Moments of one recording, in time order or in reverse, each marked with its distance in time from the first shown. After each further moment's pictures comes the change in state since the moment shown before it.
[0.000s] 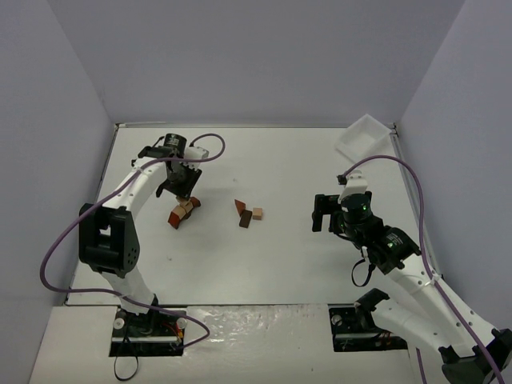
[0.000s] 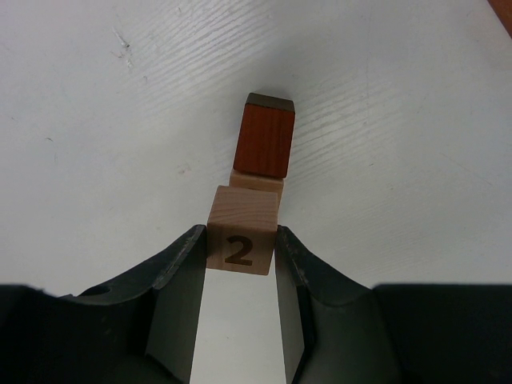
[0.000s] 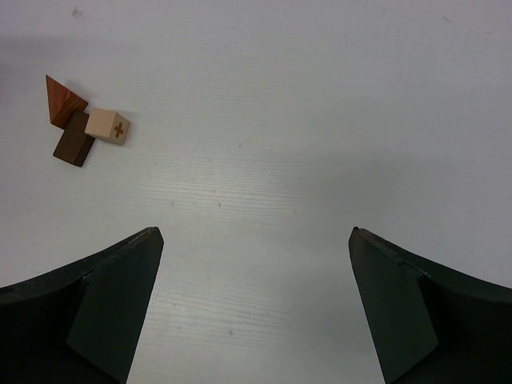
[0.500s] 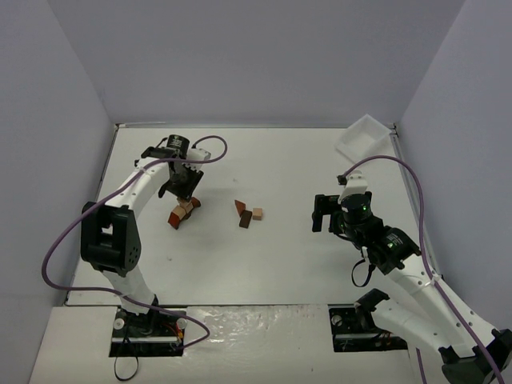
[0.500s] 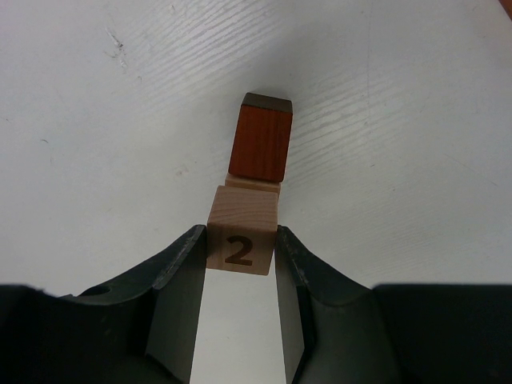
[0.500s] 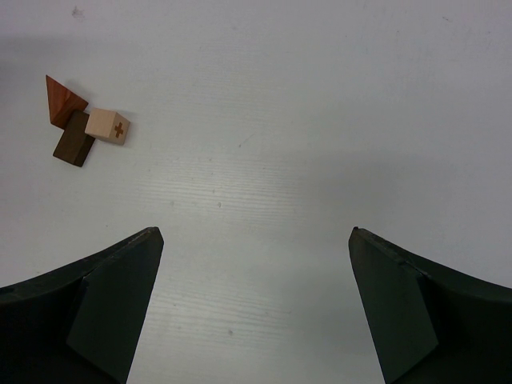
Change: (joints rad) left arm -0.012 0.015 0.000 0.000 -0.018 0.001; right arm 0.000 0.000 0.000 0.000 0.000 0.000
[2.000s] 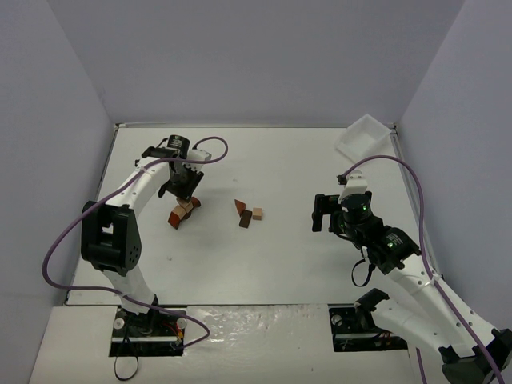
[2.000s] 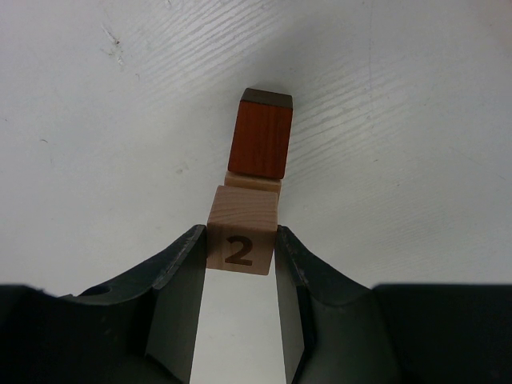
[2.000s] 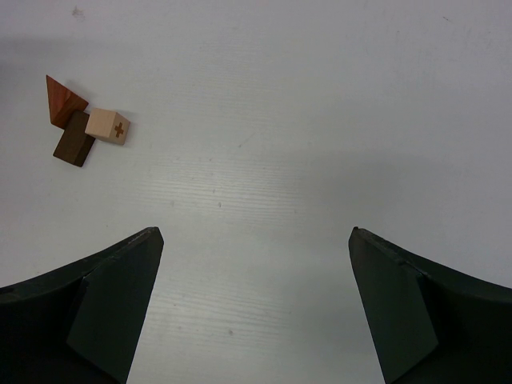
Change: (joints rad) left arm -0.005 0.005 0.000 -0.008 -0.003 0.020; right arm 0.000 0.000 0.000 0.000 -0.001 0.000
